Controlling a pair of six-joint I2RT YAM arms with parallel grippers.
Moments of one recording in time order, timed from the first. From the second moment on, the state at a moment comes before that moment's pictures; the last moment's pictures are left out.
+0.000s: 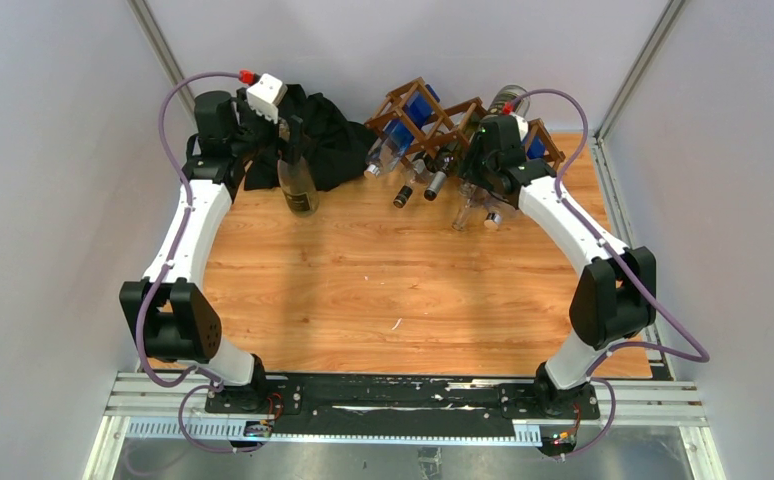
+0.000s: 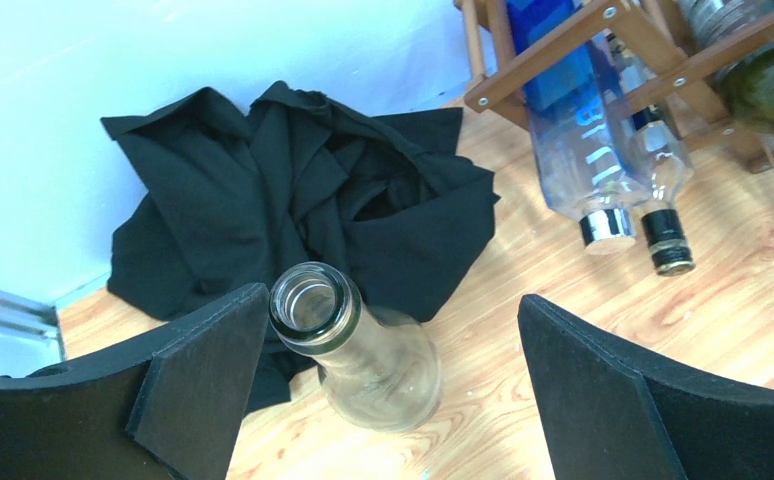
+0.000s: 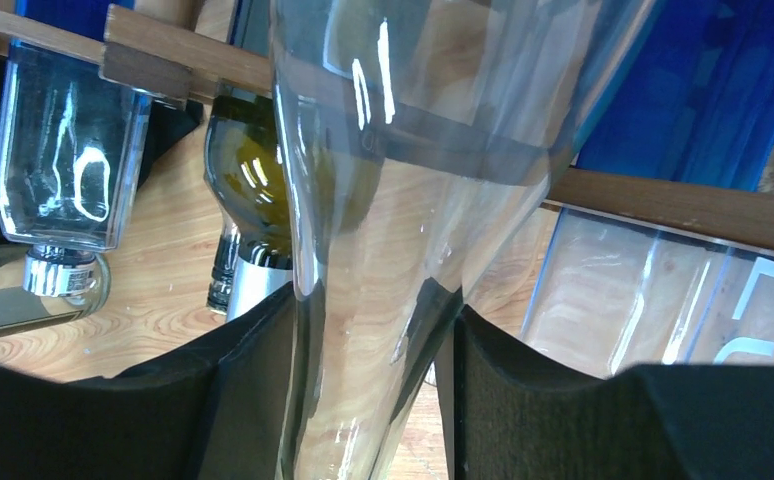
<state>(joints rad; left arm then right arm) -0.01 1.51 1.44 -0.20 0.48 0.26 0.35 1.65 1.45 -0.43 0.16 0.59</state>
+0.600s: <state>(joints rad) -0.01 1.51 1.44 -0.22 0.30 0.31 0.34 1.65 1.43 -0.43 0.16 0.62</state>
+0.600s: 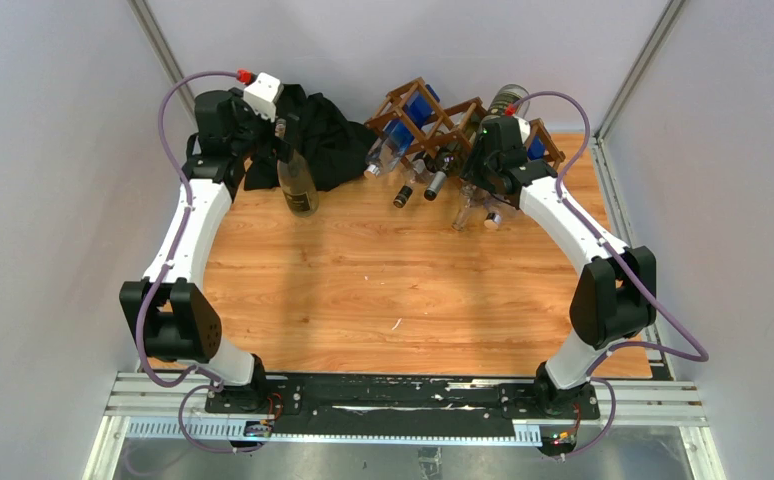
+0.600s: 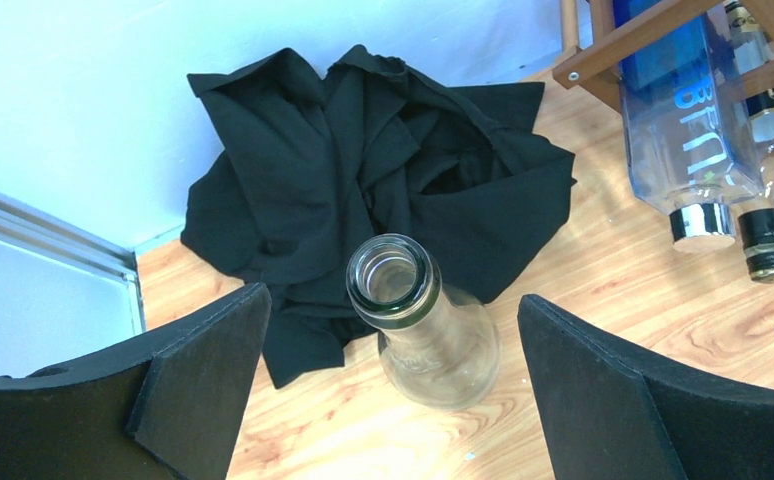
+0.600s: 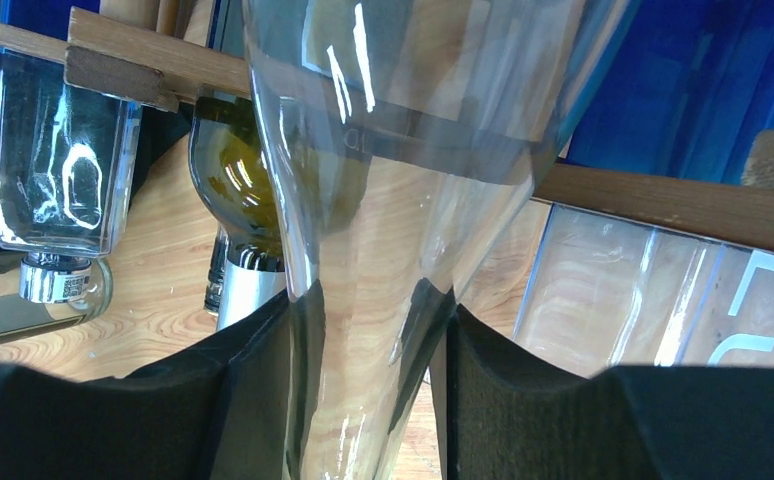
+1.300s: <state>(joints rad) -0.01 1.50 1.86 -0.50 0.49 0.31 0.33 1.53 1.44 -0.44 0.10 0.58</state>
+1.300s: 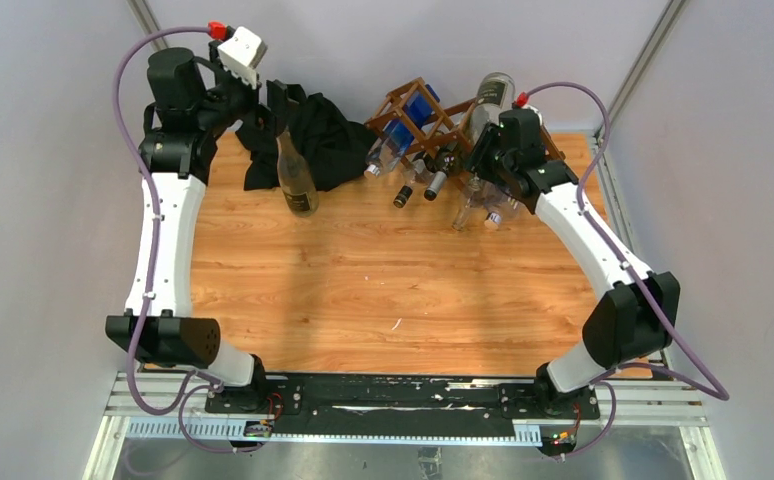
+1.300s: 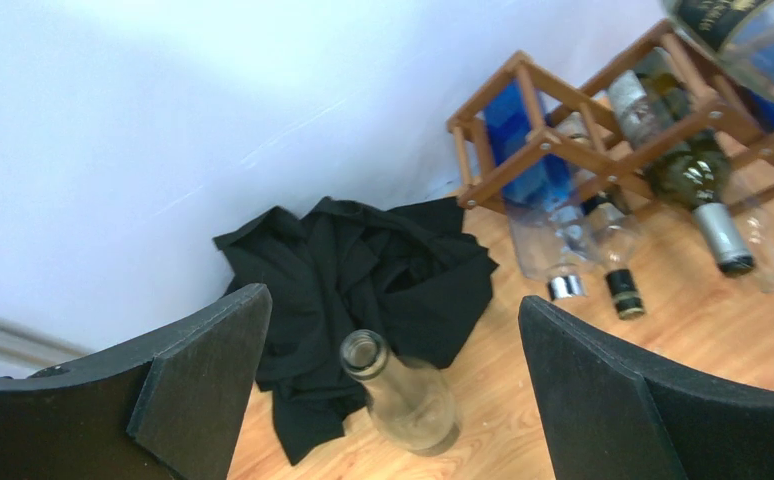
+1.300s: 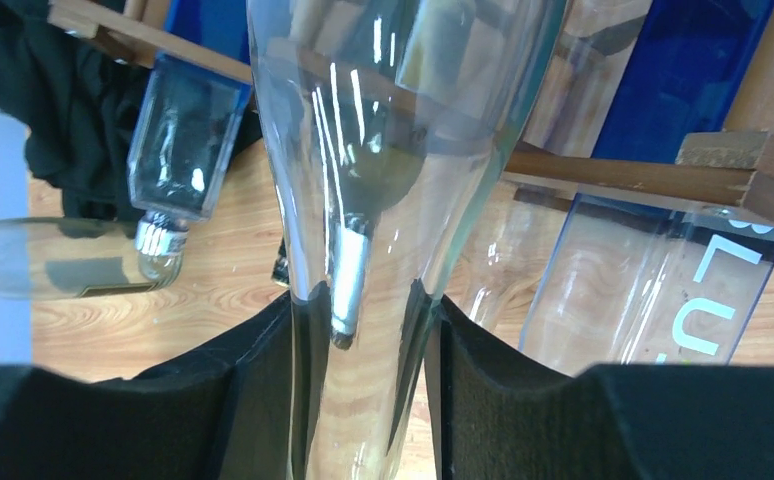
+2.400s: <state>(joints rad) -0.45 0.92 1.13 -0.59 0.56 1.35 0.56 1.29 1.38 -0.58 -0.30 0.60</state>
